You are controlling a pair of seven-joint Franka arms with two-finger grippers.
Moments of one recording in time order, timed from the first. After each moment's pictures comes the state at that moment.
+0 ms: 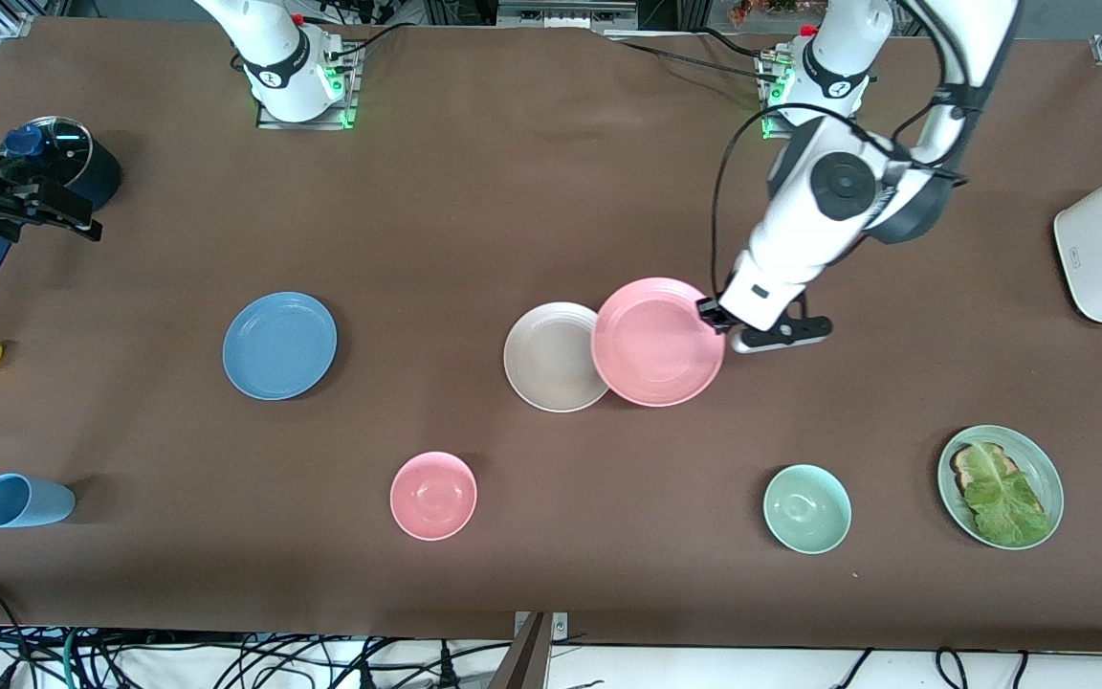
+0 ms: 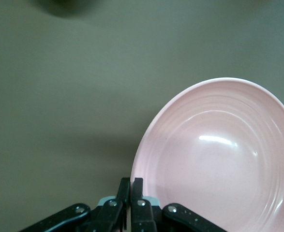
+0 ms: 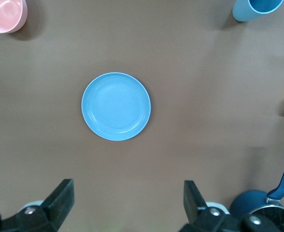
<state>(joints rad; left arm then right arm) -0.19 0.27 -0.29 -2.01 0.01 2.36 -0.72 -0.03 0.02 -0.02 -1.62 0.01 1.57 -0.07</state>
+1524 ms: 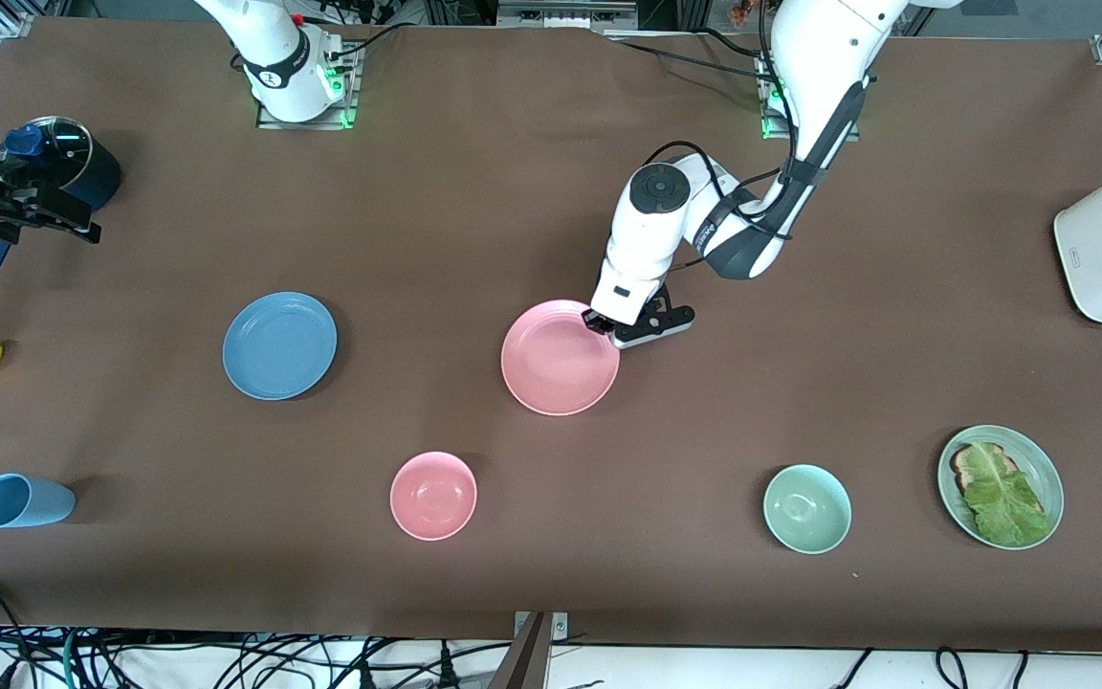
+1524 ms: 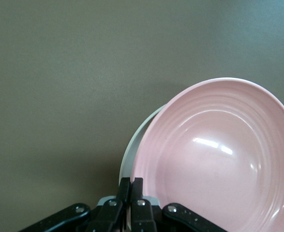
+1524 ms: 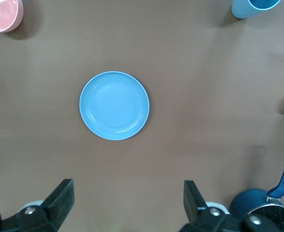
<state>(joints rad) -0.40 0.55 -0.28 -1.90 0.30 2.59 -1.27 -0.03 0.03 -0.02 -1.62 0.01 1.57 -0.07</state>
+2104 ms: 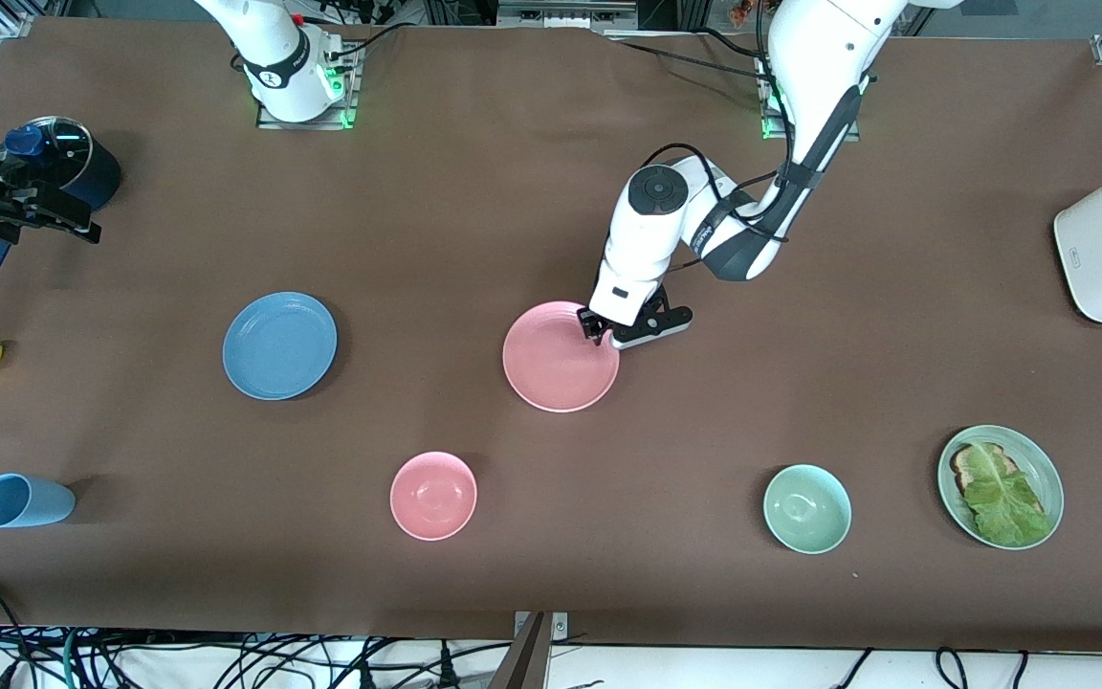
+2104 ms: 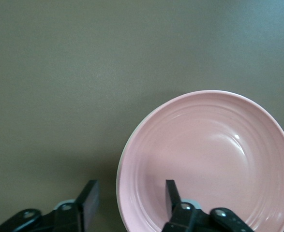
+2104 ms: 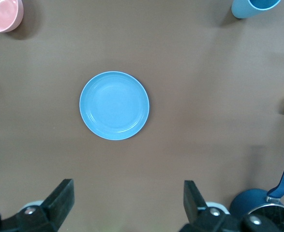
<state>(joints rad) -0.41 0.55 -0.28 -1.90 0.30 2.59 -1.27 -0.03 0.03 -0.02 -1.62 0.01 1.57 -0.07</state>
